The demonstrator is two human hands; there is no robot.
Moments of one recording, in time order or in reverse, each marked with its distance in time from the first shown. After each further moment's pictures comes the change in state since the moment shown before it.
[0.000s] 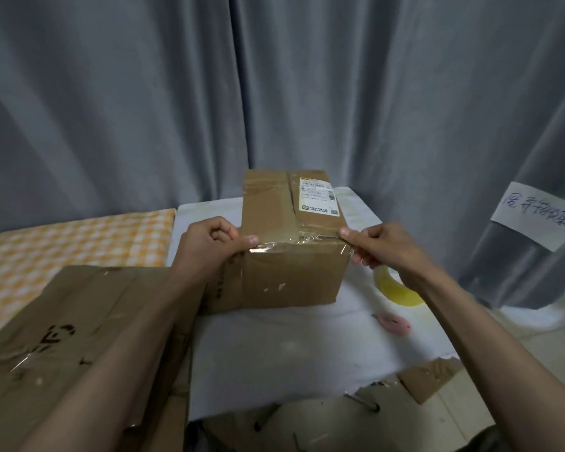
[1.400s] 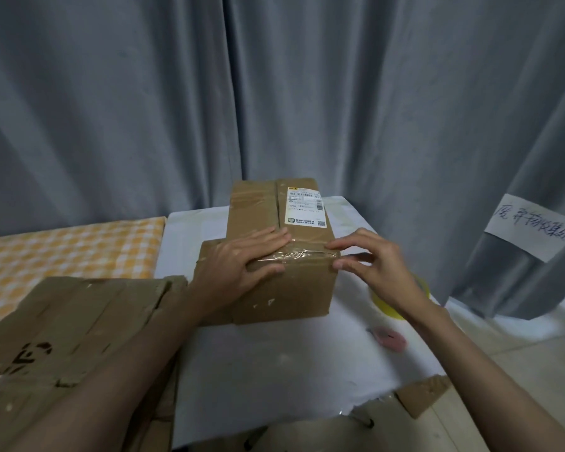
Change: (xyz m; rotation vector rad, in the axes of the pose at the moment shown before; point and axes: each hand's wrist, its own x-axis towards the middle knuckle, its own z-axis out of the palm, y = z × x) left_hand 0.024 -0.020 0.039 0.533 -0.193 0.788; right_hand 0.000 0.022 0.008 -0.069 0.035 -0.636
